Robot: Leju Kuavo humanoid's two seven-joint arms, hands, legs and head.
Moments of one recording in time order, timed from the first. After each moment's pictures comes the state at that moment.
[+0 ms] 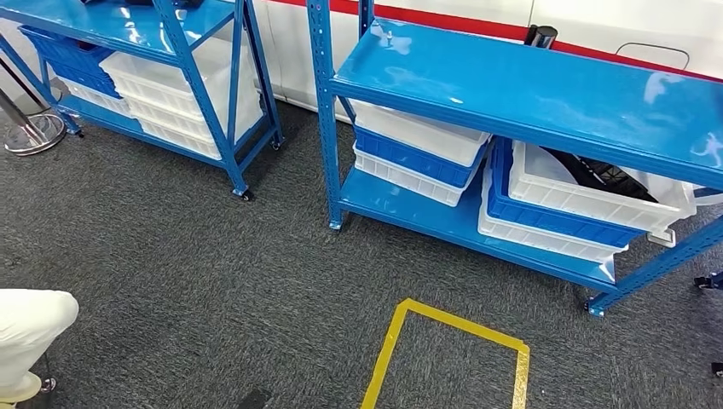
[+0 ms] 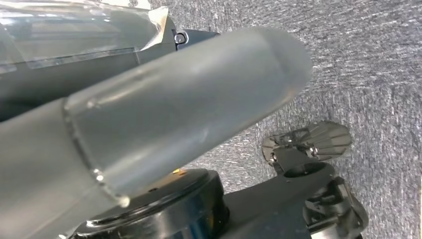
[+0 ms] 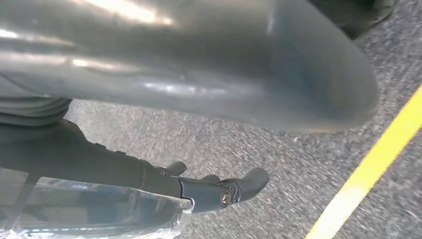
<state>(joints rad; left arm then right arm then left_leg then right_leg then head) -0.23 -0.21 0.97 -0.19 -1.16 0.11 -0.04 -0.15 0.17 -0.65 -0.19 1.19 -0.12 0.14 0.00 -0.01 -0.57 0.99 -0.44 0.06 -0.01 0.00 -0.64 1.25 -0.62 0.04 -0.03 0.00</state>
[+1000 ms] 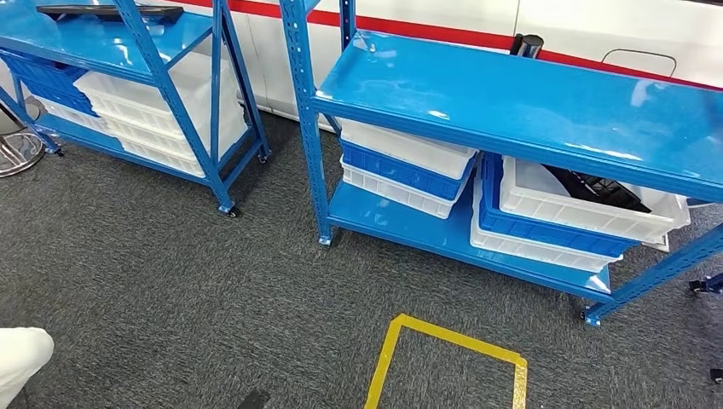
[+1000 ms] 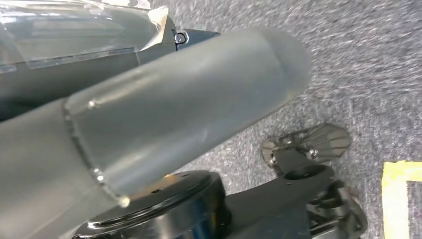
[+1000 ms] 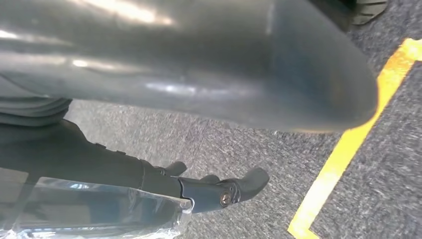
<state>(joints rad) -0.22 -0.21 0.98 -0.19 -1.16 0.11 -0.04 -0.15 0.17 -0.66 -0.19 1.18 -0.13 0.16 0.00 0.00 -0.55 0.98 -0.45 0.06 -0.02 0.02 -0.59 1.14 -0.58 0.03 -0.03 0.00</state>
